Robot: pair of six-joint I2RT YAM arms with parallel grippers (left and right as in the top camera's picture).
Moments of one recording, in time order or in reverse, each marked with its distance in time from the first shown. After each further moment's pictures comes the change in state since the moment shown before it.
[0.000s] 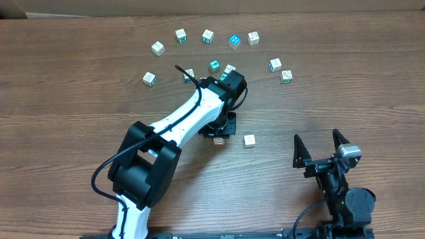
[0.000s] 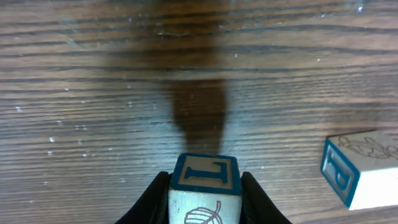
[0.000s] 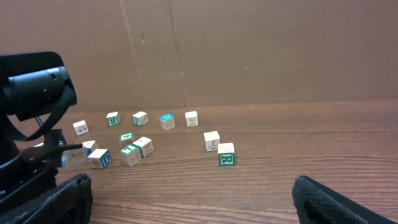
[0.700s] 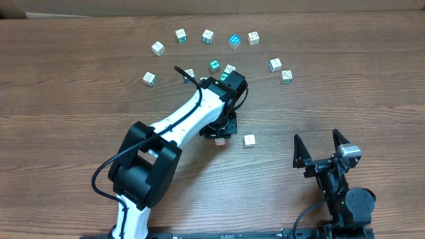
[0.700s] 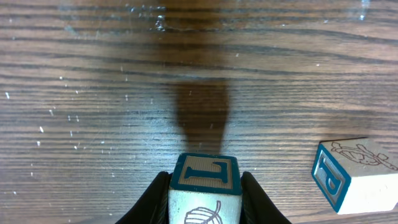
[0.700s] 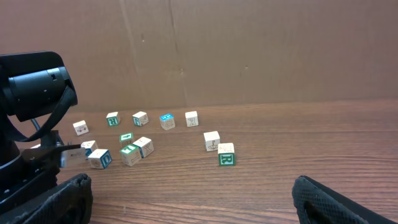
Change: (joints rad) left arm -0.006 0.000 -0.001 -0.002 0.011 -0.077; right arm 0.000 0.000 0.000 0.000 0.000 0.000
